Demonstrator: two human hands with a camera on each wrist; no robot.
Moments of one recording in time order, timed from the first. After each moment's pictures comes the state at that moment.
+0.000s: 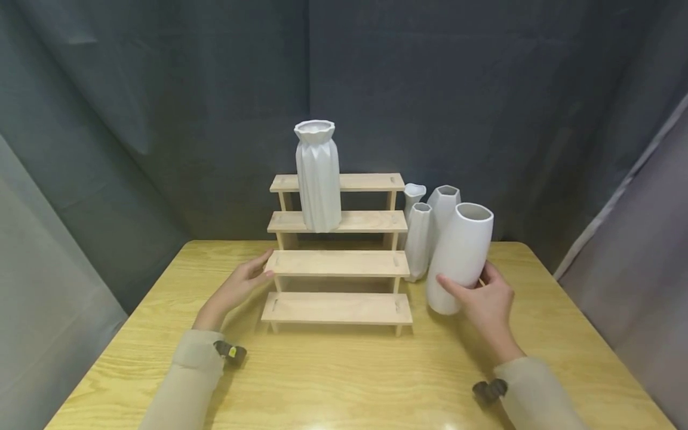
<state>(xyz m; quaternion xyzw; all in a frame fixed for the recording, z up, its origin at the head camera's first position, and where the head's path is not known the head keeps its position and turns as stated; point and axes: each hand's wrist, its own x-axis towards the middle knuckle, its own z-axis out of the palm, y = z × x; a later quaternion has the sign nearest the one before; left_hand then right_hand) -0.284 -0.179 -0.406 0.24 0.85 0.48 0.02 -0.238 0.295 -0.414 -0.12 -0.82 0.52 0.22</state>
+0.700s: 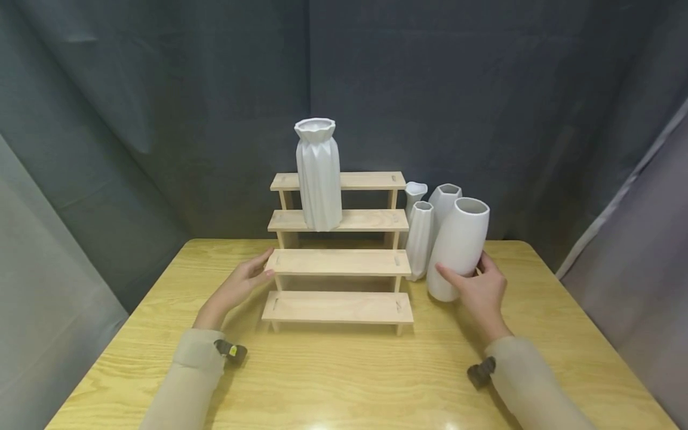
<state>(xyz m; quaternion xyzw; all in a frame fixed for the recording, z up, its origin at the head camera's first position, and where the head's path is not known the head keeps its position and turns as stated) -0.286 -0.179 -0.409 0.24 0.84 0.49 0.02 -0.278 0.306 -0.435 -0.11 -0.80 0.54 0.24</state>
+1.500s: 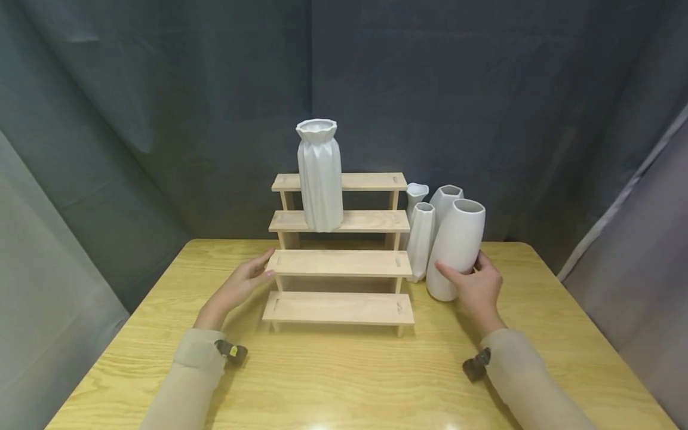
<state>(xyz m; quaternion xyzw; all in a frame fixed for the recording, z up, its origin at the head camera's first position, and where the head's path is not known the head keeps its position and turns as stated) -0.287 -0.180 -0.409 0.24 0.84 0.49 0.01 -0.298 0.310 -0.449 -0.11 -0.80 0.54 0.22</state>
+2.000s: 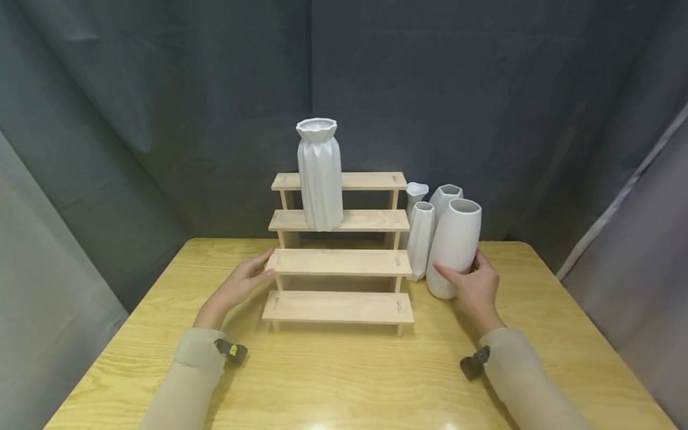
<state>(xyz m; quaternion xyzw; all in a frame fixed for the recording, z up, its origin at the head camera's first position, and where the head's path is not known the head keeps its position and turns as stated) -0.286 -0.180 -0.408 0.23 0.84 0.48 0.02 -0.302 0.312 -0.453 -0.10 -0.82 0.53 0.21</state>
